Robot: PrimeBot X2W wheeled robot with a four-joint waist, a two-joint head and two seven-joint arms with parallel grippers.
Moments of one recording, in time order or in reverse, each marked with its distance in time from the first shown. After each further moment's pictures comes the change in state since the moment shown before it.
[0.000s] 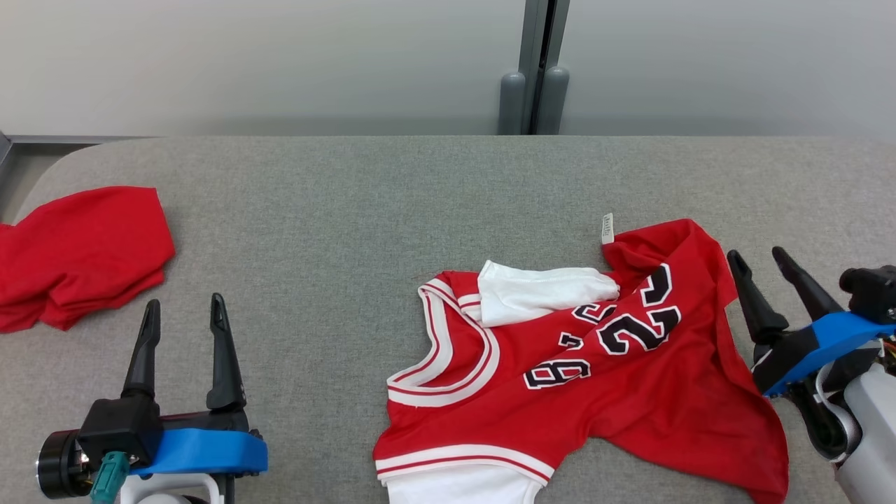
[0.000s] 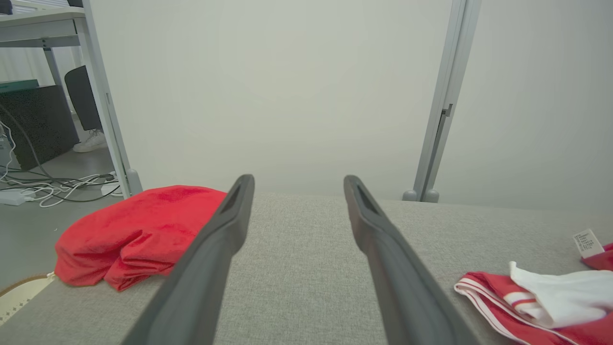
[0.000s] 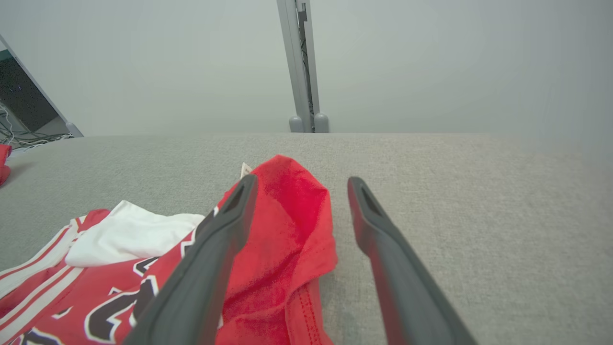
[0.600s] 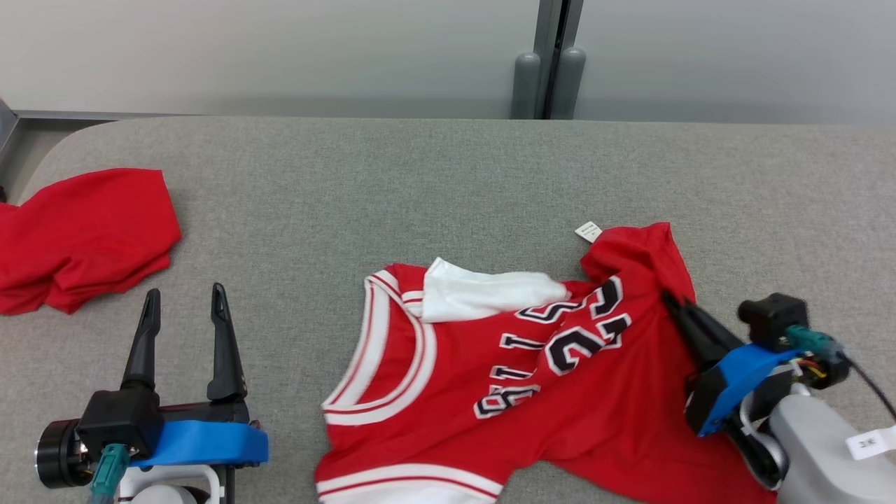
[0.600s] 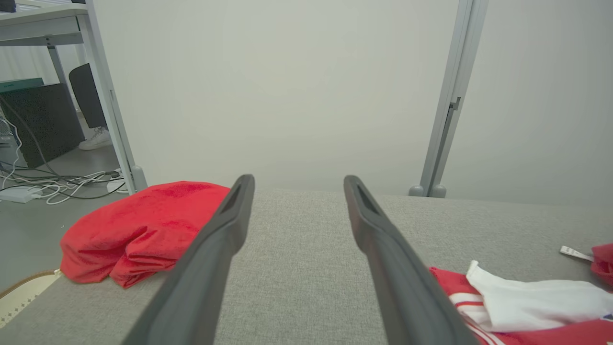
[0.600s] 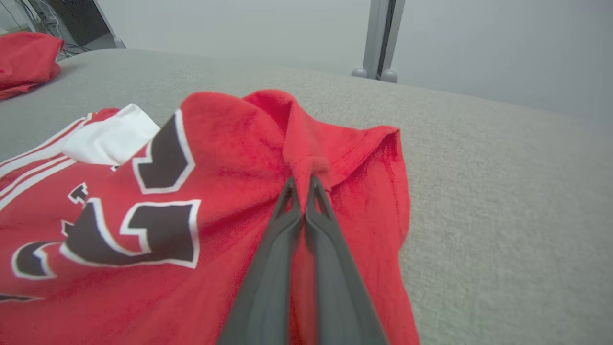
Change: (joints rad) left arm -0.017 0.008 -0.010 -0.005 0.000 0.005 0.000; right arm 0.018 0.124 0.075 0.016 -0.221 0.000 0.025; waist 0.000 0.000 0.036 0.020
